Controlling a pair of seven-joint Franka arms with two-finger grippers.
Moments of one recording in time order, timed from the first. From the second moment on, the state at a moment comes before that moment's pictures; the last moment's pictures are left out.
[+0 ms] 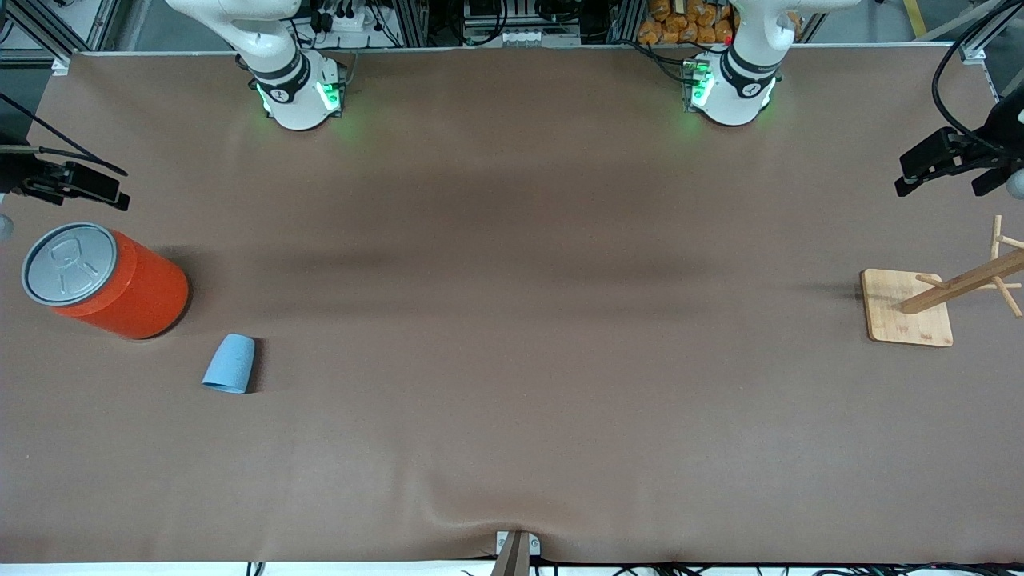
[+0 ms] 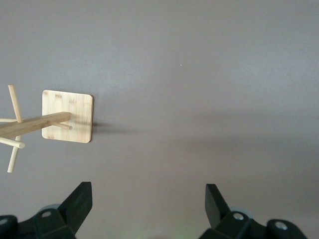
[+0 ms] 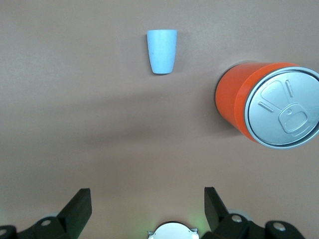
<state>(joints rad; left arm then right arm) -0.09 -0.04 0.06 -1.54 0.00 1.51 -0.03 -0.07 0.02 0.00 -1.54 0.04 1.41 0.05</state>
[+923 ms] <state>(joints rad) -0.09 -0.04 0.06 -1.54 0.00 1.51 -0.03 -0.09 0.36 -0.01 -1.57 0.00 1.76 0.05</state>
